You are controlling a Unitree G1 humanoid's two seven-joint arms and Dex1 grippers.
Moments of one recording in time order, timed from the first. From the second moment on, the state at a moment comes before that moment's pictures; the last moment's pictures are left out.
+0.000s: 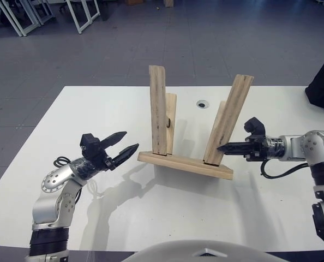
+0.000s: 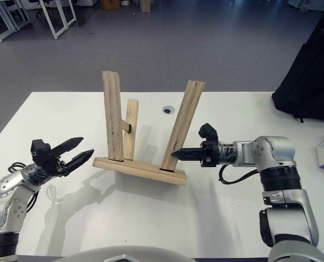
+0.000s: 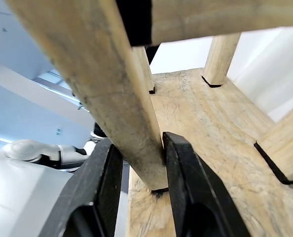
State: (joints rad) left arm 0.09 0.52 0.23 -0.13 -0.61 0.20 -0.96; right arm -0.52 -0.72 0.13 0.27 0.88 1.41 1.32
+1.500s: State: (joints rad) left arm -0.14 0.74 -0.14 0.15 -0.24 -0.05 -1.37; right arm 0.17 -0.78 0.07 -0.12 0.28 0.13 1.18
